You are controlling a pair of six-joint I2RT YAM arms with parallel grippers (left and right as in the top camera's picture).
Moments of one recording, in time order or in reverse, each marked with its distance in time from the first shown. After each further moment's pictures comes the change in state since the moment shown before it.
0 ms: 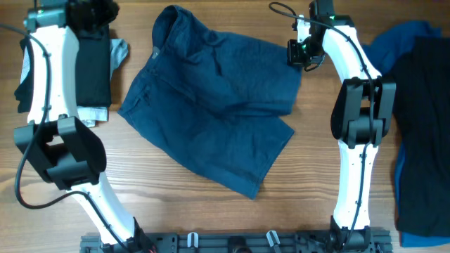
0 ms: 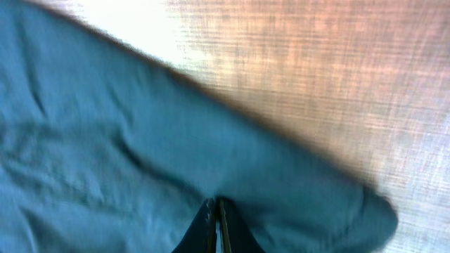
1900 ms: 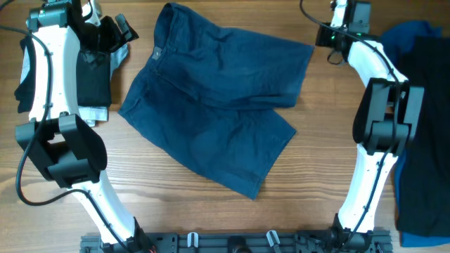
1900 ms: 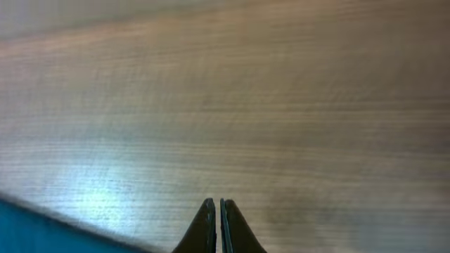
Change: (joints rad) left arm -0.012 0.016 0.000 -0.367 -0.063 -0.003; right arm -0.147 -0.129 -0.307 0.718 0.106 0.031
